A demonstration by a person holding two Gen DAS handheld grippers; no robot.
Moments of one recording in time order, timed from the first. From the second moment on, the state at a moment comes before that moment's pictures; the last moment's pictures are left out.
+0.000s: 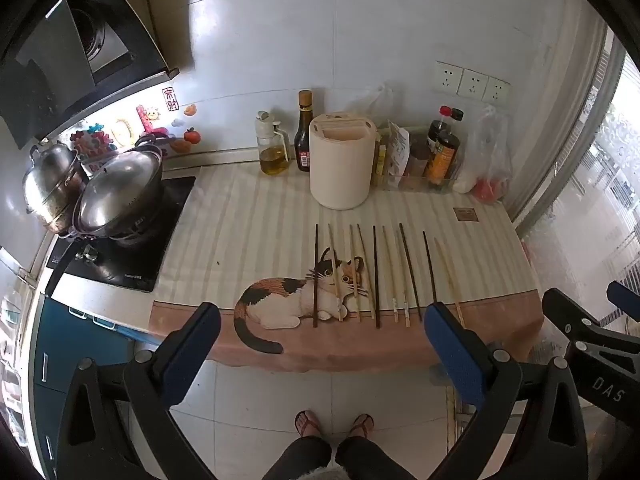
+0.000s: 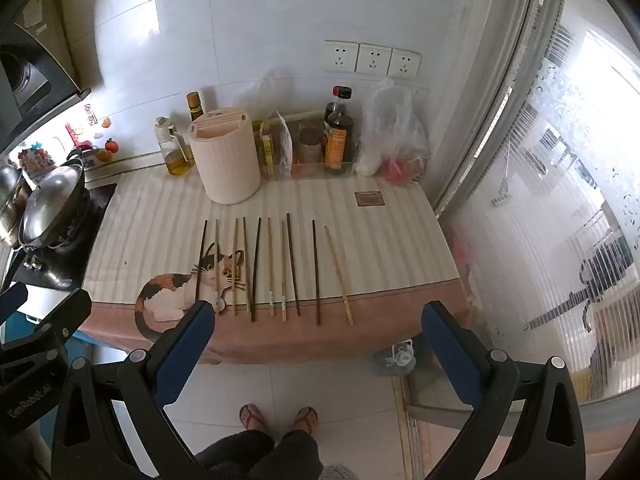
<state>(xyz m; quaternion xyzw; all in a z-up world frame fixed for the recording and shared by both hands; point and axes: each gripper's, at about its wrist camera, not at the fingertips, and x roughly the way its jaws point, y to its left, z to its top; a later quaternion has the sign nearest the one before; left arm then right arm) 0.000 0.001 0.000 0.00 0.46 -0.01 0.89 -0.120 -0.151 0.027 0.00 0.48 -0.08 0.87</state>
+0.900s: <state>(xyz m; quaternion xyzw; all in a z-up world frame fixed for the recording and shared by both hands) 0.000 -0.006 0.007 0.00 0.46 -0.01 0.89 -0.120 -0.150 0.034 0.00 0.48 -0.09 0.87</state>
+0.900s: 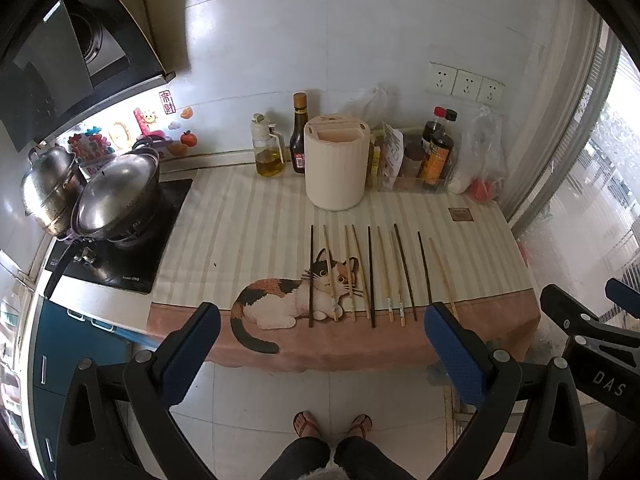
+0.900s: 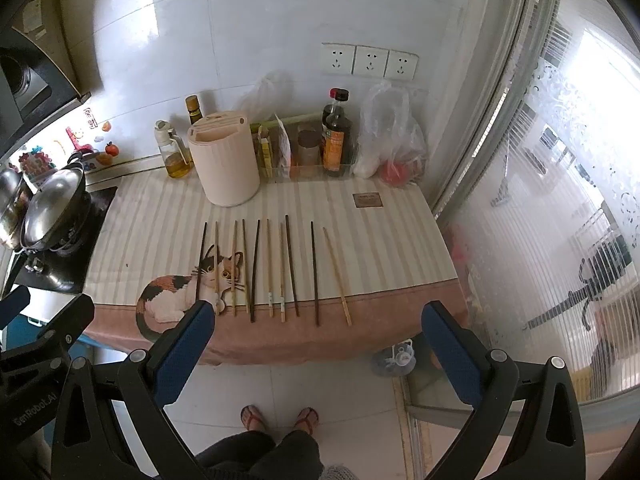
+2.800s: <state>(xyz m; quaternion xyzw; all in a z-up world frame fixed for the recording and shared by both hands) 0.004 -0.008 0.012 0.00 0.46 -0.01 0.89 -0.120 -0.158 0.044 -0.01 0.47 -0.09 0.88</state>
